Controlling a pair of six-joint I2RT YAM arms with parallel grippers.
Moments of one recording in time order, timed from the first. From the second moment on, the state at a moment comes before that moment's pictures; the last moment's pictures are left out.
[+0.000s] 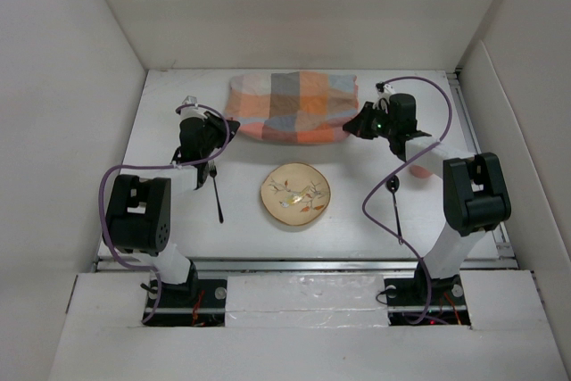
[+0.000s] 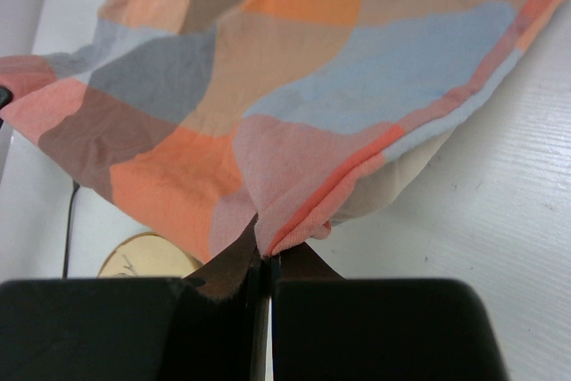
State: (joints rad) left arm -0.13 1.63 0.73 0.62 0.17 -0.89; right arm 0.17 1.78 1.05 0.27 -0.49 0.45
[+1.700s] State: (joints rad) left arm -0.53 1.57 0.89 0.30 -0.13 -0.79; right arm 0.61 1.45 0.55 0.22 -0.15 0.49
